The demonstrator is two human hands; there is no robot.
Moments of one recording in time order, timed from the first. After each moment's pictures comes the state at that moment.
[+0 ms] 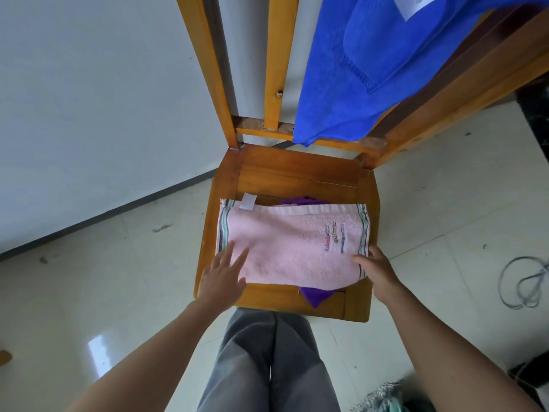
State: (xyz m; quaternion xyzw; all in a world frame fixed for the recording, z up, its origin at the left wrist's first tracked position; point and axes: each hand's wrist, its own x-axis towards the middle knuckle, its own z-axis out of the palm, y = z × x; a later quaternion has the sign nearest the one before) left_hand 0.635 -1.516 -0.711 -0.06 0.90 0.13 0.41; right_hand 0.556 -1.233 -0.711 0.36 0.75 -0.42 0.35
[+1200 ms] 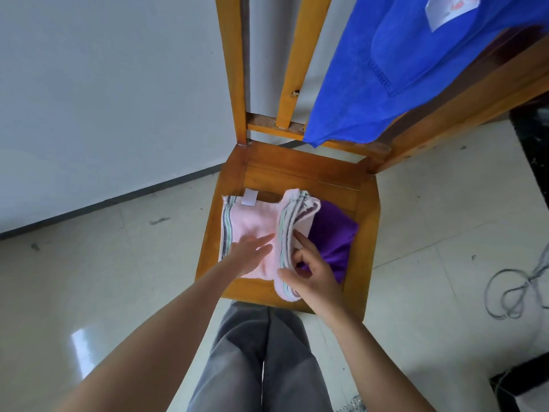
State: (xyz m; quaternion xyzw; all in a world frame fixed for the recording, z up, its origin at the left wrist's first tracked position) left_hand 0.582 -1.495 -0.700 -0.17 0.78 0.39 0.46; right_hand 0.594 -1.348 -0.615 0.06 0.76 -0.54 0.35
